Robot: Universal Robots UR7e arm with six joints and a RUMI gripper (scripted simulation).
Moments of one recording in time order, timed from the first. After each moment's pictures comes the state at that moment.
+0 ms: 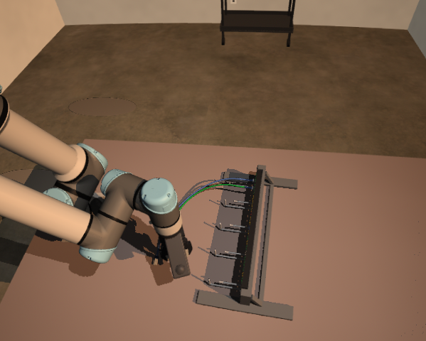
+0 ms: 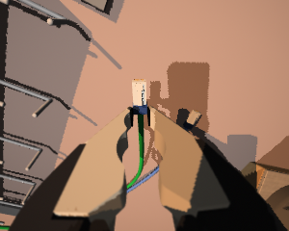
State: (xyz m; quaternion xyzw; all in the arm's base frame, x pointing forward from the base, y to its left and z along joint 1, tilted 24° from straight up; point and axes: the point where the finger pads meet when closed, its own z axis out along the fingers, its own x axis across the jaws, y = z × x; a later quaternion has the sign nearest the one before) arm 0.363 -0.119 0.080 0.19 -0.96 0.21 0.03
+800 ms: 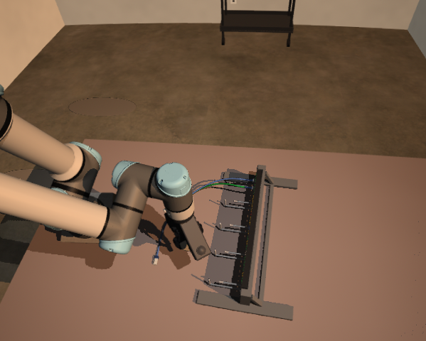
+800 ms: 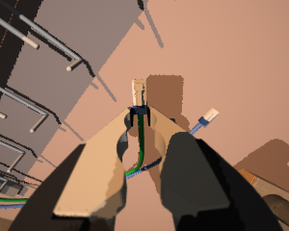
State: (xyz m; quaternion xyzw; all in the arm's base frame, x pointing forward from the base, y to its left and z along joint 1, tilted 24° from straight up) arm 0.393 -0.076 0.070 0.31 -0.93 0.20 0.06
